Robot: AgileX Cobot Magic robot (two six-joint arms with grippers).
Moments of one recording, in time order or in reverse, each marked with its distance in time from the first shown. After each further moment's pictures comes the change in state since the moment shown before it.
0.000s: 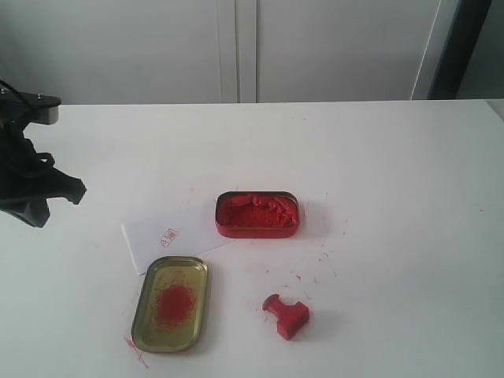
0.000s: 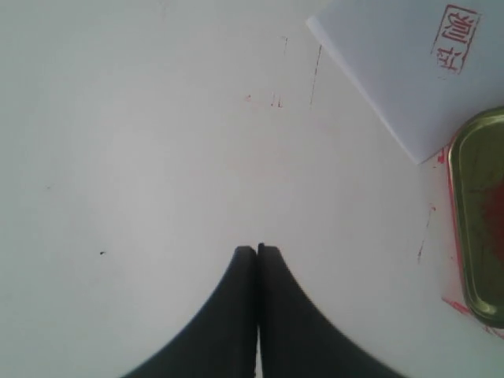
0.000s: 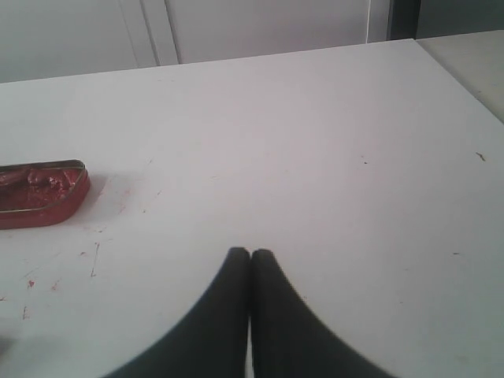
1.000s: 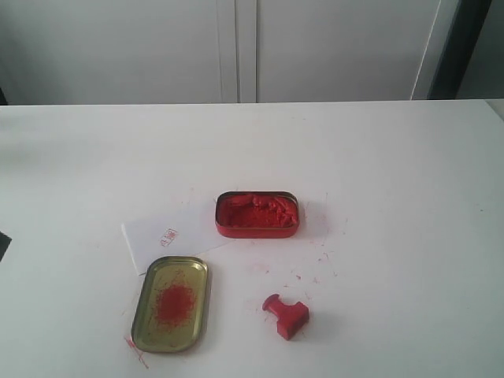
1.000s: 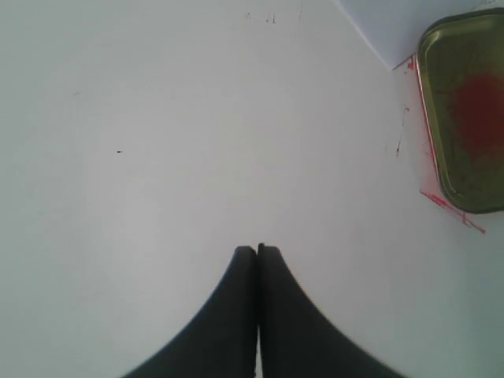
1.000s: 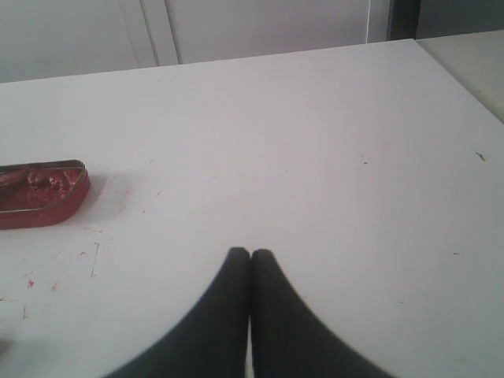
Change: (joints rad) left arm 0.000 -0.476 0.315 0.000 -0.013 -0.003; right arm 0.000 0.000 0.000 0.000 0.000 0.000
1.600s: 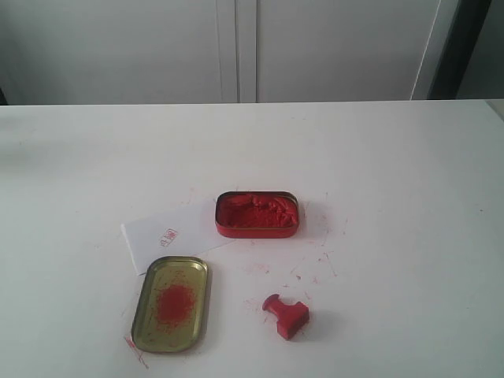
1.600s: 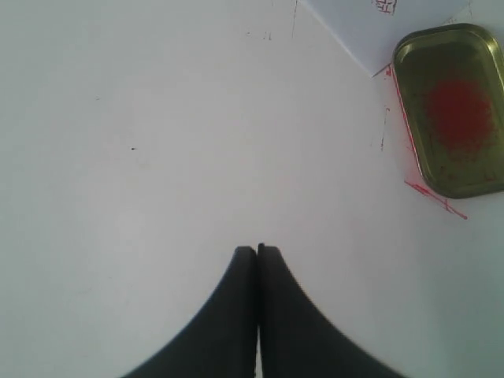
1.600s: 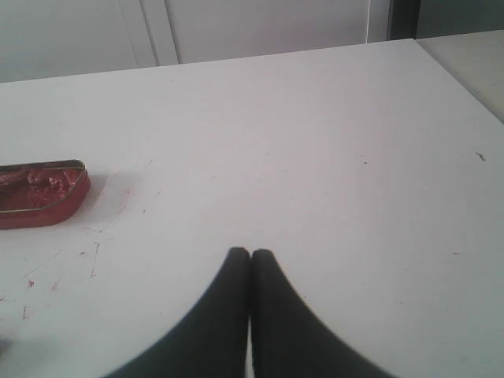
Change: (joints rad) left arm 0.000 -0.256 0.106 0.000 0.001 0.007; right arm 0.000 0.000 0.000 0.000 0.000 0.000
